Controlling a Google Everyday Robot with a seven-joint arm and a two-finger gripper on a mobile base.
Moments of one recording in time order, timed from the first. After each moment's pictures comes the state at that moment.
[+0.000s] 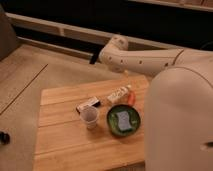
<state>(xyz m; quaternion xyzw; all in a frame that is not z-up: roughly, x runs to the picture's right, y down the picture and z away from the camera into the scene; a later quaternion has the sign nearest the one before) 0.089 -0.097 0.823 0.01 0.13 0.82 0.56</state>
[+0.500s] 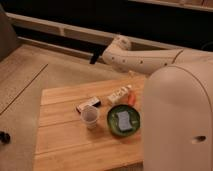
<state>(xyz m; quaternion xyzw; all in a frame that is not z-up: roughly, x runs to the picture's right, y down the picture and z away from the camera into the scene) 0.102 -0.096 0.826 0.03 0.15 0.82 0.56</state>
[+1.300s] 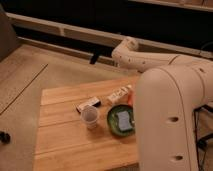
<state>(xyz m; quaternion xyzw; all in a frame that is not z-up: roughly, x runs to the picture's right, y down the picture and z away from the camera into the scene) 0.148 -0.126 0.899 0.03 0.11 0.84 0.53</state>
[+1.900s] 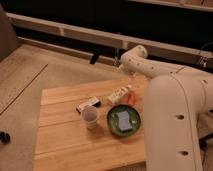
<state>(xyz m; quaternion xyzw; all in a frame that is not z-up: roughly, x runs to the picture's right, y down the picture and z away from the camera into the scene) 0.138 -0.095 0.939 -0.07 0.07 0.90 0.43</state>
